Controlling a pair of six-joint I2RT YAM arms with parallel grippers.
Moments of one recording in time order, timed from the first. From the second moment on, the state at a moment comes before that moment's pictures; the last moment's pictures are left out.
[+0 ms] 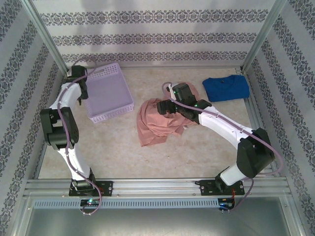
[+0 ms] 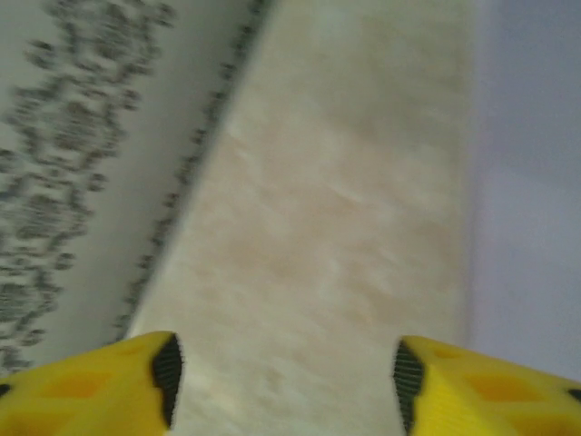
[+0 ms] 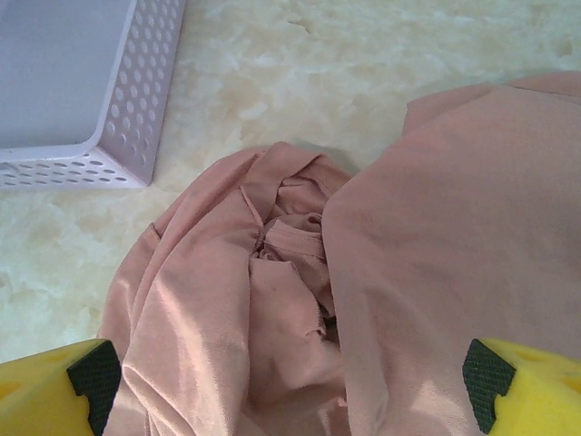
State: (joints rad) left arm 0.19 1.90 1.59 -0.76 -0.51 -0.12; right arm 0.57 1.53 1.15 -0.37 0.01 0.24
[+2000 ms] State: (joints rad) left arm 0.01 2.43 2.33 -0.86 -0.11 -0.21; right arm 0.42 1.52 1.05 -0.48 0.03 0.32
